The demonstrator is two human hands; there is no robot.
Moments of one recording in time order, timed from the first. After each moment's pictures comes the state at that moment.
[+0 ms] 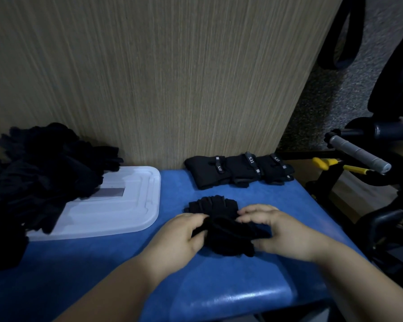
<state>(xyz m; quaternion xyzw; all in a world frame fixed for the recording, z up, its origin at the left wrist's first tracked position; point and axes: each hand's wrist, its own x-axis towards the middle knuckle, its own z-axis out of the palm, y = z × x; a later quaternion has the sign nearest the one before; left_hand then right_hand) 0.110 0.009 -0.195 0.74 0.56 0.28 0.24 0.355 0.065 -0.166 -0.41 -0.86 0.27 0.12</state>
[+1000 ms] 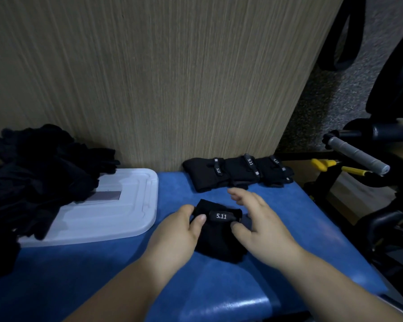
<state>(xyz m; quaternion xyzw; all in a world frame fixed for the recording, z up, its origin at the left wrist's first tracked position) 0.124 0.014 -0.177 0.61 0.68 0.31 0.25 0.309 0.047 -0.166 -0.48 -0.81 0.20 0.28</state>
